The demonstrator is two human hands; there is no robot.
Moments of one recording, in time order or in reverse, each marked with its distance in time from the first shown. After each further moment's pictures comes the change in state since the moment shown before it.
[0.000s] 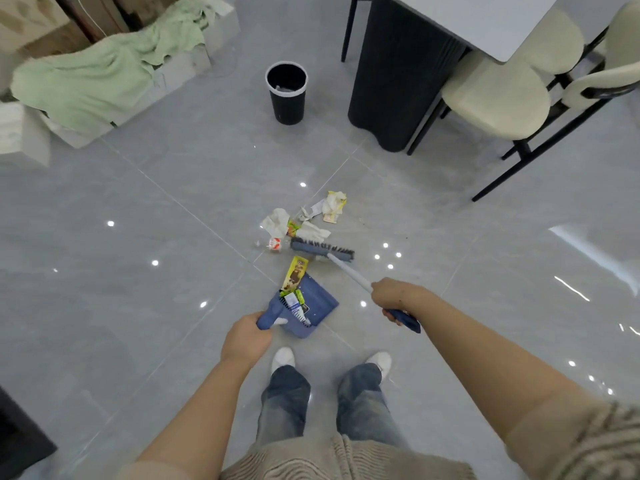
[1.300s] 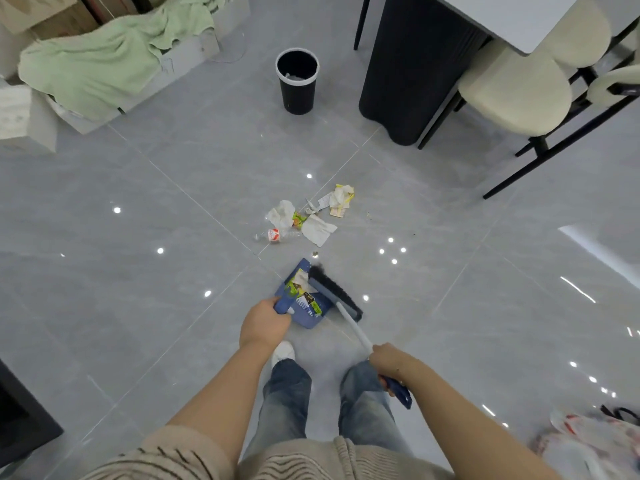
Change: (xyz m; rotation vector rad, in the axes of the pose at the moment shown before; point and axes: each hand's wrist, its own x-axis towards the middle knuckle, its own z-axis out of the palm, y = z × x) left_hand 0.008 0.027 0.009 -0.059 0.042 -0.032; right_hand -0.003 0.035 0.094 -0.282 -0.153 -0.008
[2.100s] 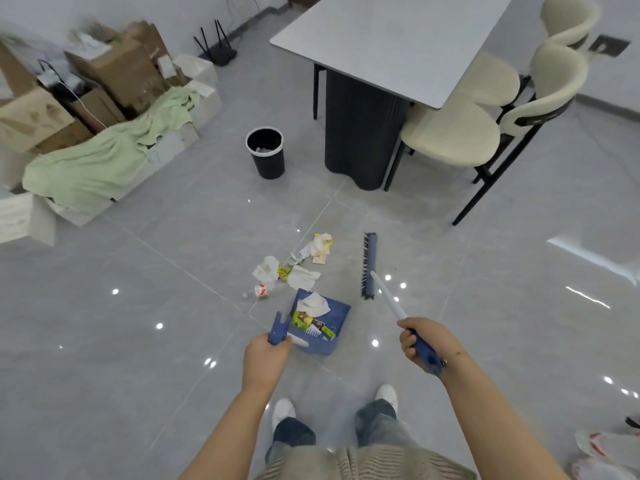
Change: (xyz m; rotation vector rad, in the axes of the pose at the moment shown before) left_hand -0.056 0.079 0.013 -0.234 0.134 0.044; right_hand -0.089 0.085 -0.073 1.854 0.139 -0.141
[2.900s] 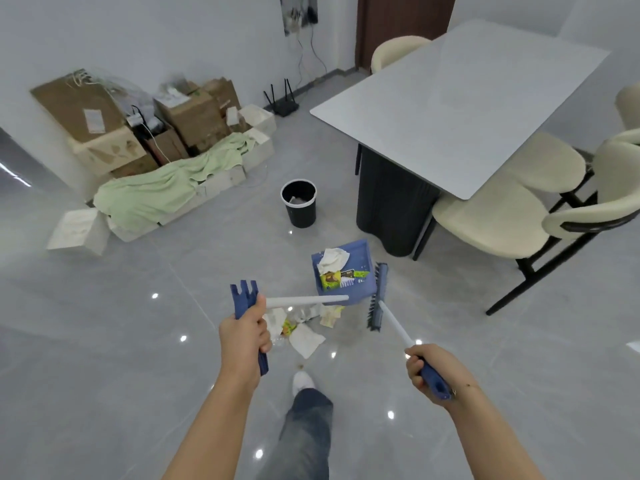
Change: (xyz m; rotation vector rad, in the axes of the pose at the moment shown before) left_hand 0.030 0.231 0.051 -0.905 0.243 -0.017; right_hand 0.059 -0.216 -0.024 -0.167 -0.177 -0.017
